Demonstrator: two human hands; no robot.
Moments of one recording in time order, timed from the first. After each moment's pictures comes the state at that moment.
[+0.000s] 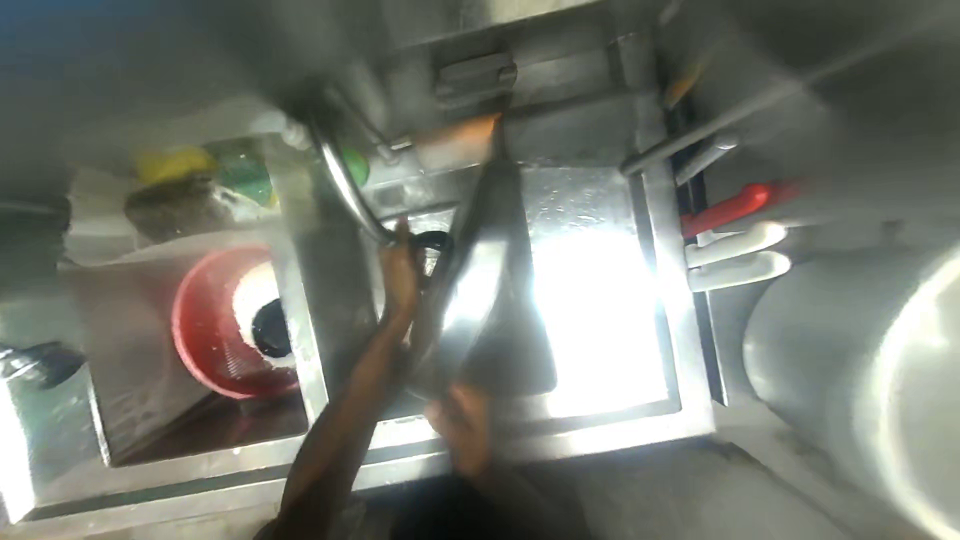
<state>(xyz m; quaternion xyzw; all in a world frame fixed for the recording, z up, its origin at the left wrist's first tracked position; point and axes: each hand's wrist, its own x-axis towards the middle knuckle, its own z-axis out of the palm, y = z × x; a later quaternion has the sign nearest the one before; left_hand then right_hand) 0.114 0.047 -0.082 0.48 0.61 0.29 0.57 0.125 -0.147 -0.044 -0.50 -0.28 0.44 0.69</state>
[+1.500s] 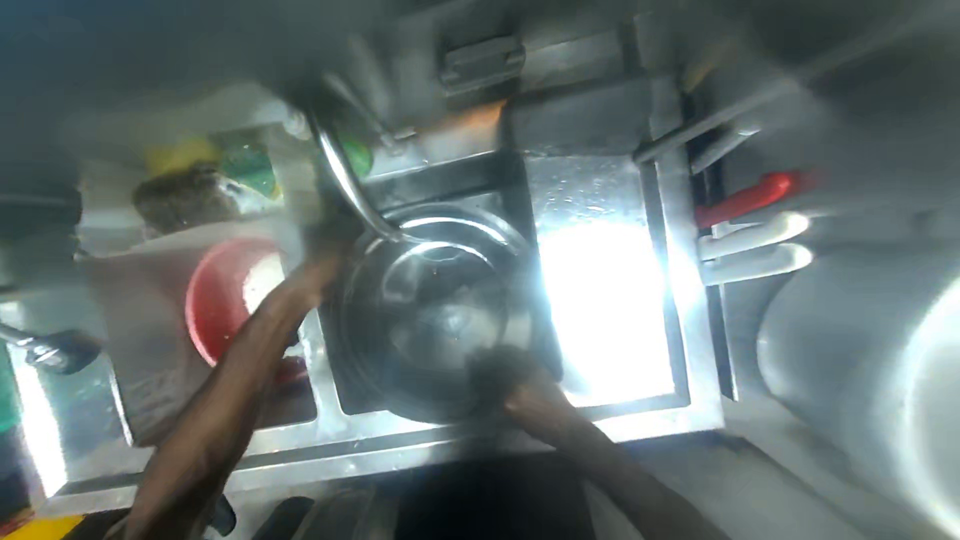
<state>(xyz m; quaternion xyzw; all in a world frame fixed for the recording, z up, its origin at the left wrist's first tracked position) -0.011 0.125 -0.076 0.48 0.60 0.01 0.64 0.223 -0.195 -0.098 -0.55 -0.78 0.24 0.17</state>
